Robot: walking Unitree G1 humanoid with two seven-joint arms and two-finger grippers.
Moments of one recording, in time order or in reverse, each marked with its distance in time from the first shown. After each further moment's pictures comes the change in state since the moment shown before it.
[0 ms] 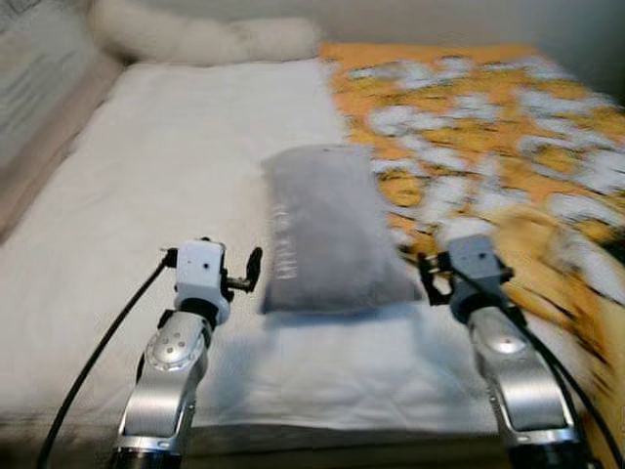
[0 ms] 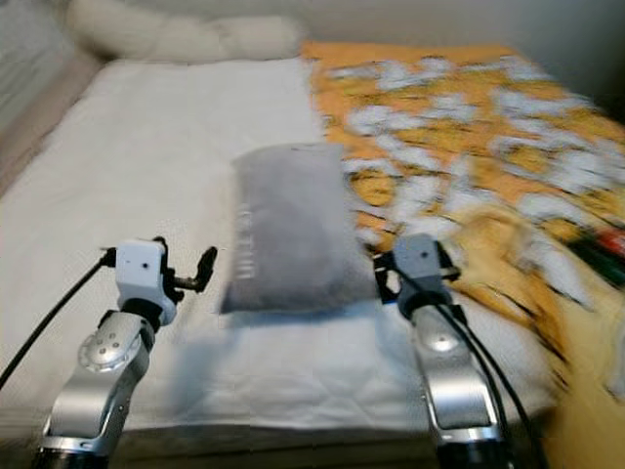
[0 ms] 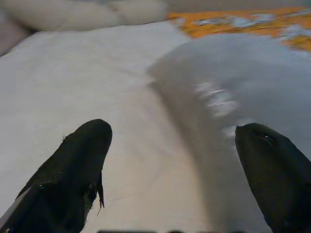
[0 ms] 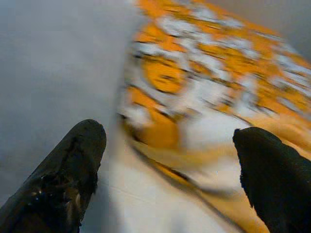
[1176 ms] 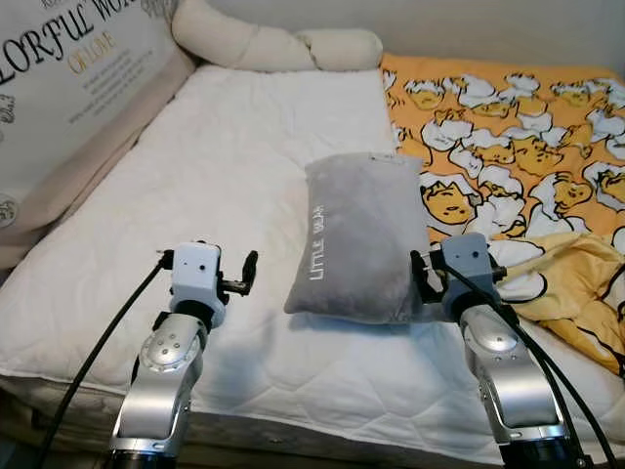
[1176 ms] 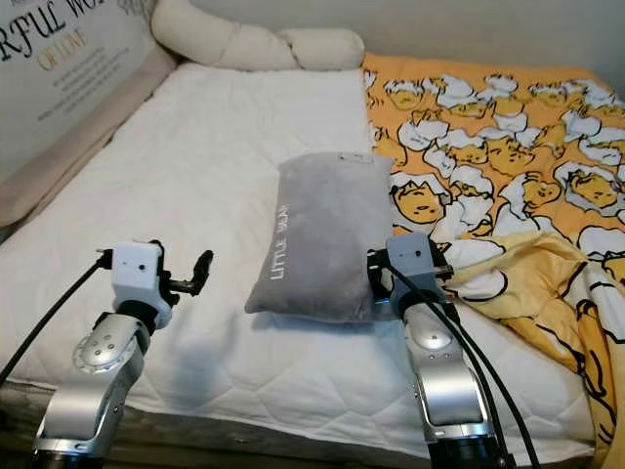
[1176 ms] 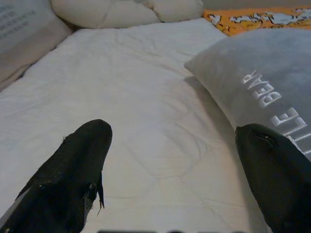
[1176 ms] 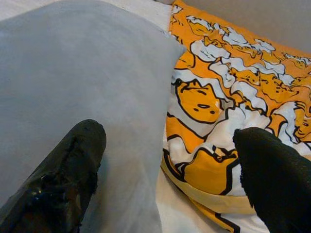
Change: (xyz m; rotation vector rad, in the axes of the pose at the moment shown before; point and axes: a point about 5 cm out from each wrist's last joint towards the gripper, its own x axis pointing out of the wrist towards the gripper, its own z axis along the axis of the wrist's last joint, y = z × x) left arm -0.001 0.003 -0.003 0.014 0.031 -0.004; right arm 0.003 0.002 0.002 0.023 -0.010 -0.017
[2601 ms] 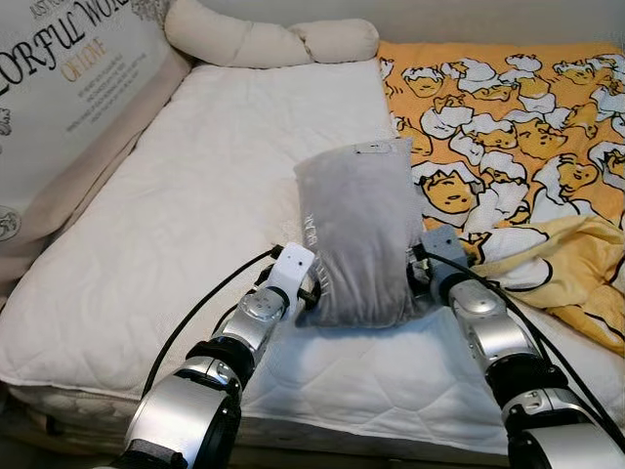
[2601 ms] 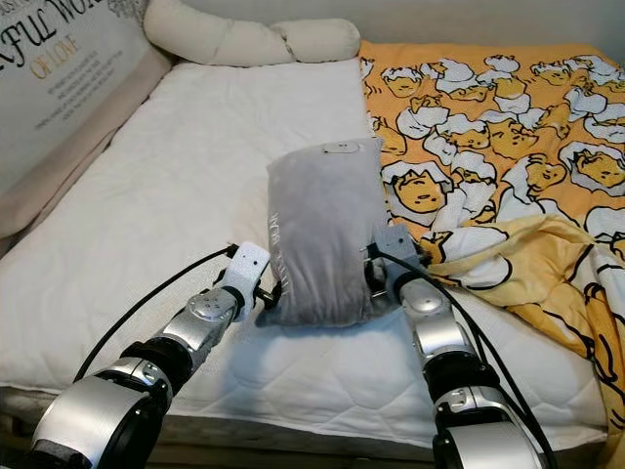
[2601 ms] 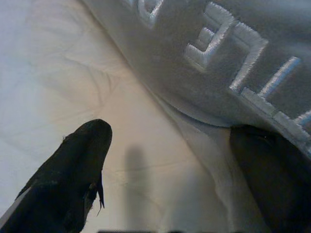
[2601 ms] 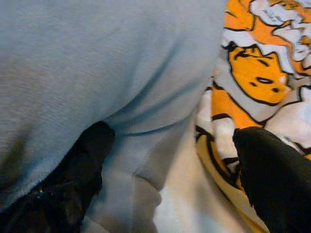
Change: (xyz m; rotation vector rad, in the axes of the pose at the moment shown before) left arm 0.077 -0.080 -0.047 0.155 0.361 -0.297; right arm 0.064 0.008 -0.029 -0.059 0.107 0.235
